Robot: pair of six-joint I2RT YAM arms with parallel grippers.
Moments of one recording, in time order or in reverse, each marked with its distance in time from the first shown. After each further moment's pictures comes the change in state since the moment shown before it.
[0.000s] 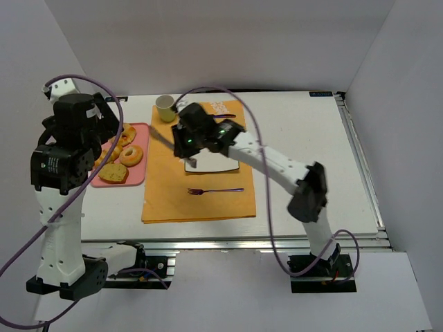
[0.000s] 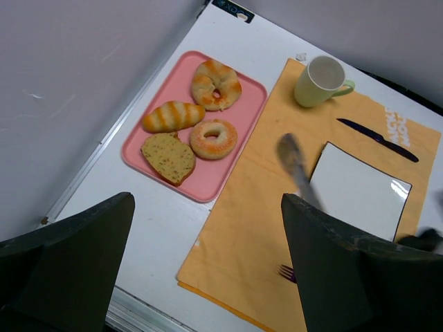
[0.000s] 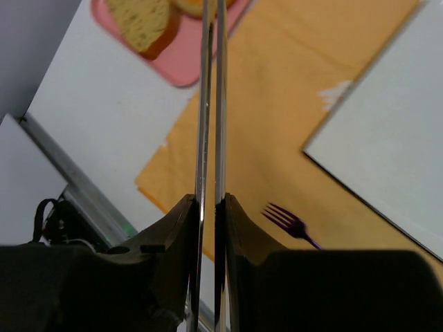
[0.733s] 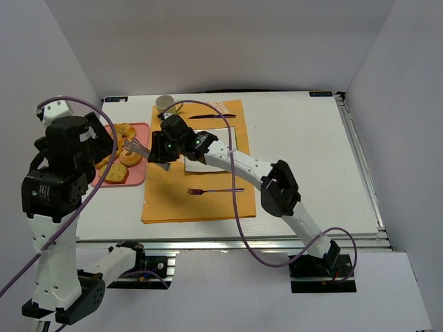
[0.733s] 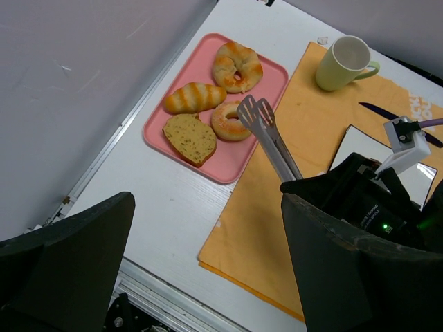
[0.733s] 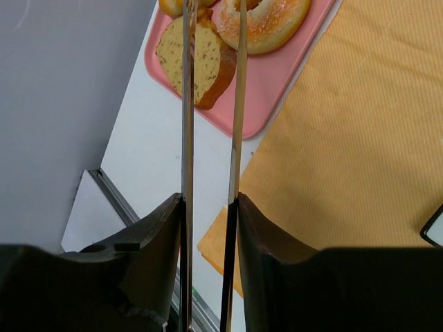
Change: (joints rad) left arm 0.000 -0.148 -0.095 -0.064 -0.033 0.002; right arm 0.054 0.360 0.199 0.248 -0.130 0.301
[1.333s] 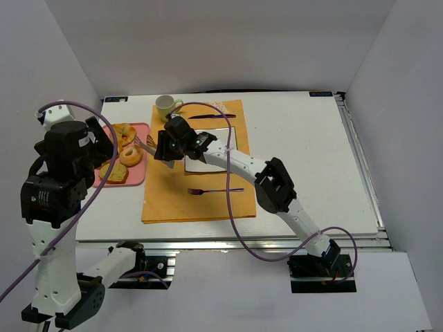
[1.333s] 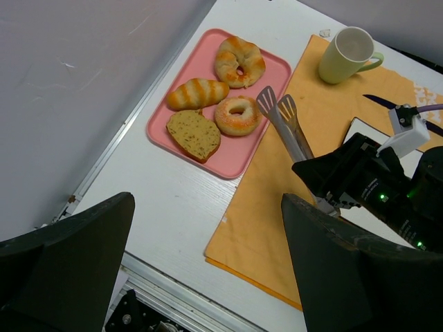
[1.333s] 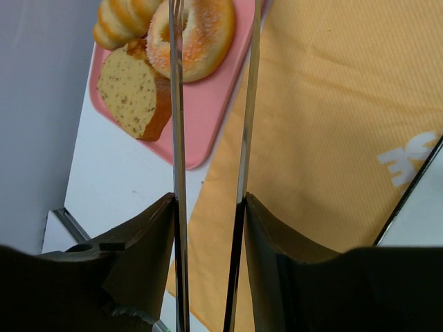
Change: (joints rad) left arm 0.000 -0.030 -0.028 -0.004 0.014 0.026; right arm -0.033 0.075 0.008 0.029 0.085 0.031
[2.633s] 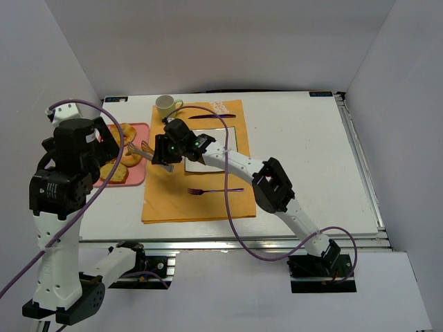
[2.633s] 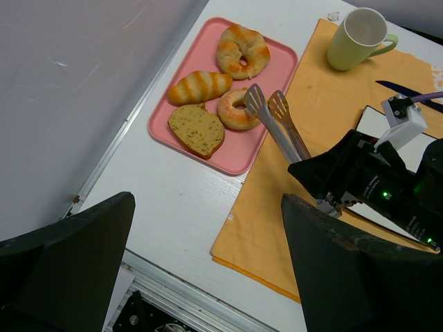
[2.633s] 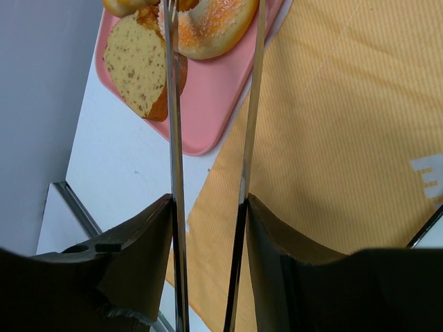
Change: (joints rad) left arm 0.000 0.006 -0.069 0.038 0.009 0.030; right arm -0.005 0.036 -0.002 0.036 -0.108 -0.033
